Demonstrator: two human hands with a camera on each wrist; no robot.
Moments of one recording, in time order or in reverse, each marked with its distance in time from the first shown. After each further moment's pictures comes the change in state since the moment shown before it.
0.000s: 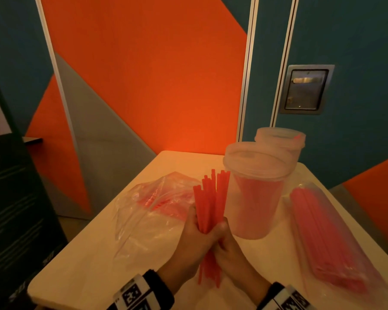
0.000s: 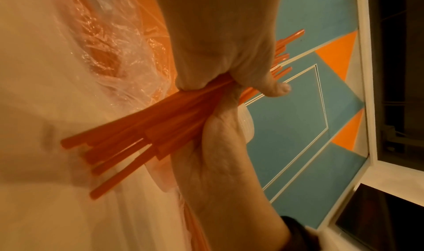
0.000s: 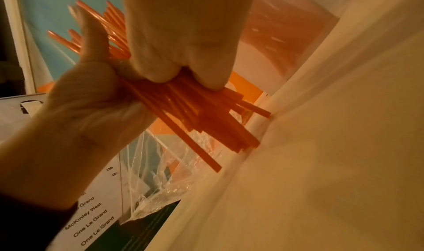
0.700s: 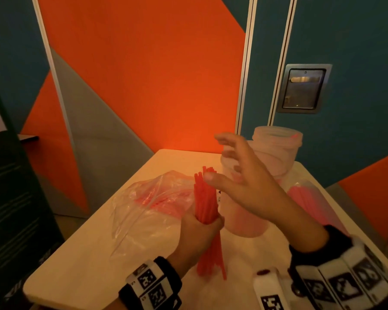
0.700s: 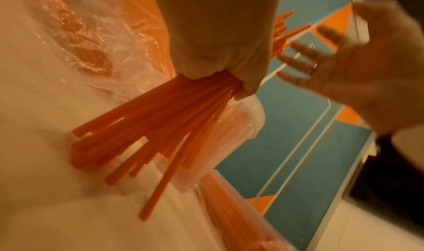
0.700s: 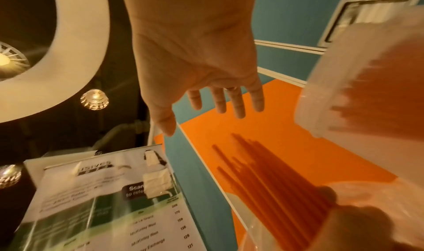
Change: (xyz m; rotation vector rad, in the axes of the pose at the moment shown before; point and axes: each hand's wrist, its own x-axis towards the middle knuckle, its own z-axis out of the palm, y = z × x) left_hand 0.014 0.000 0.012 0.146 0.156 0.134; right_hand 0.033 -0.134 -0.055 -0.440 0.021 -0.321
